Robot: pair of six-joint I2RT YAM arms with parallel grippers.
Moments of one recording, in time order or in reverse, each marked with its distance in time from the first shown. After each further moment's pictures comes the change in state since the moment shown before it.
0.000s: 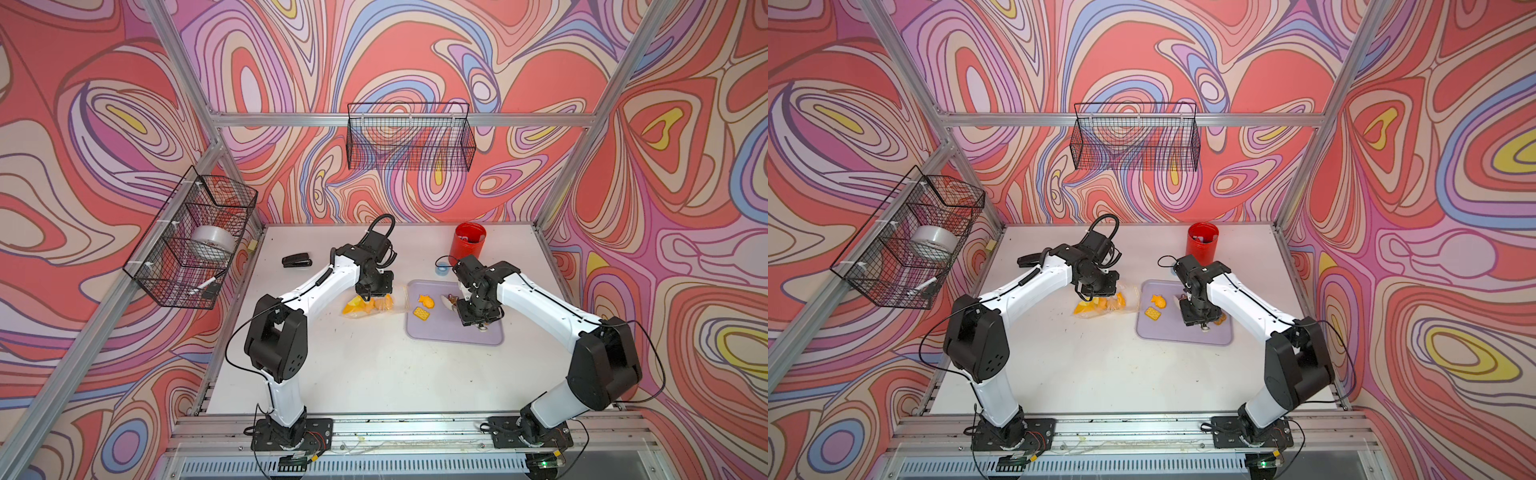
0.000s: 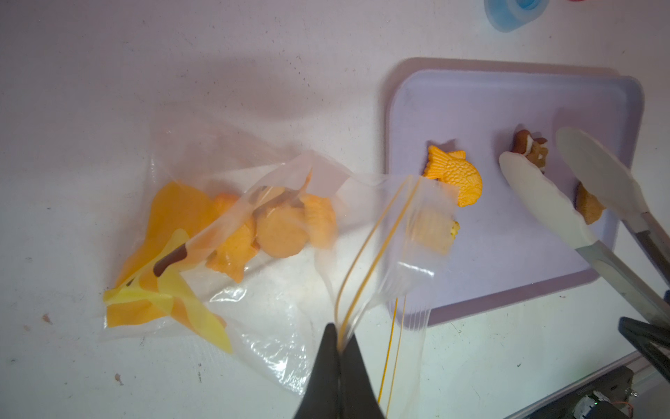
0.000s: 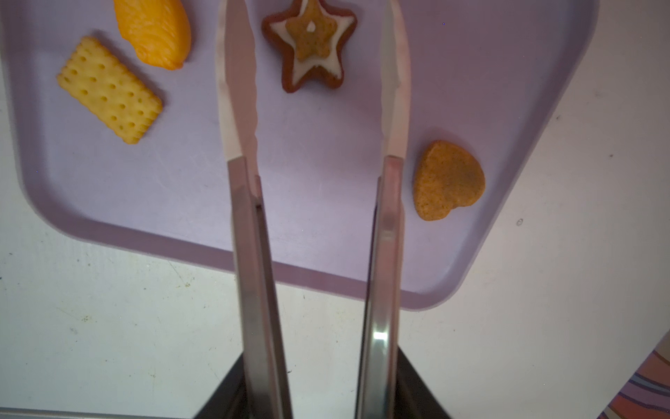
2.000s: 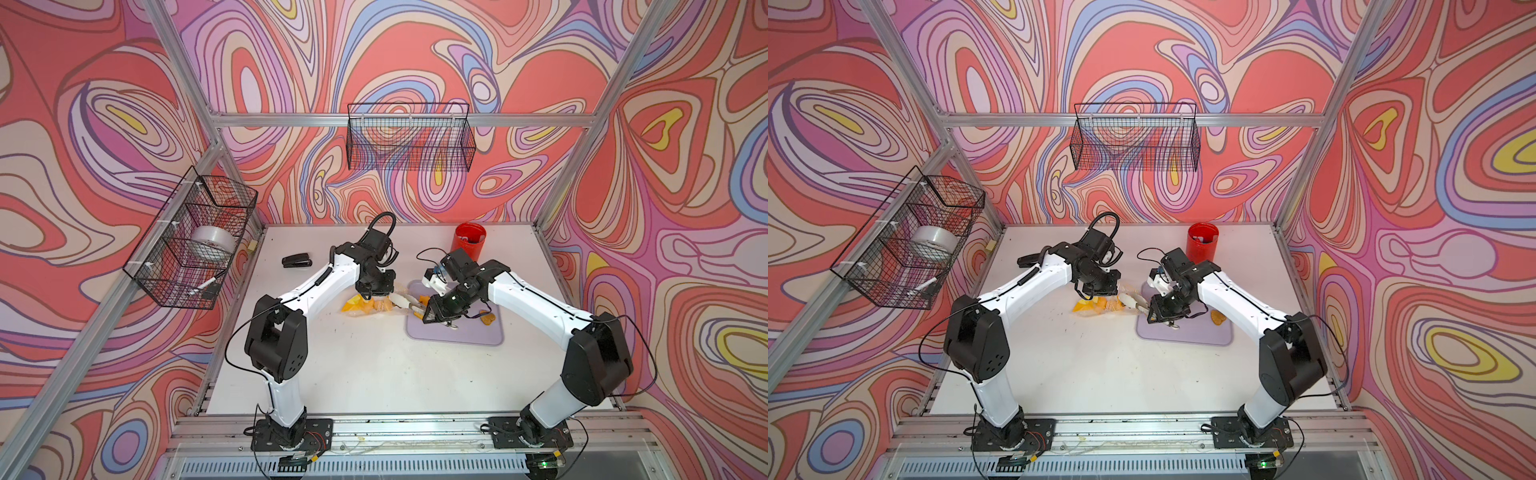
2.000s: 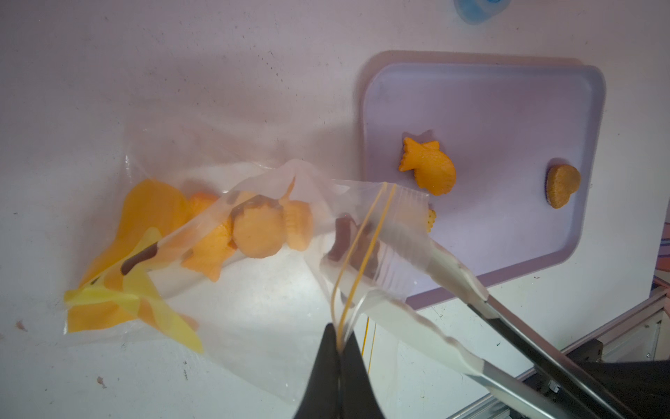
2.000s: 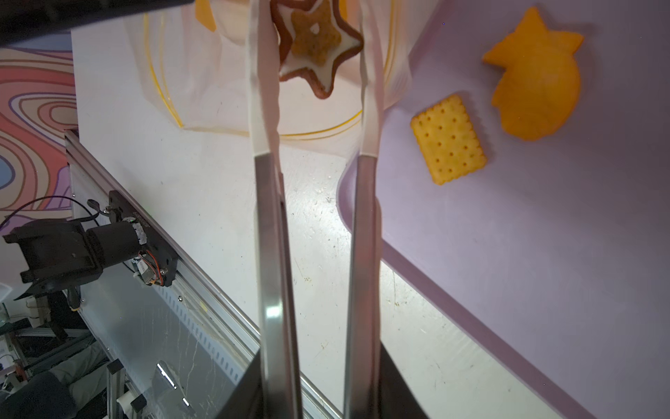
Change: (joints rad) left arm 0.000 0.003 0.031 -0.024 0.058 0.015; right arm 0.089 0.037 0.061 0.177 -0.547 -0.090
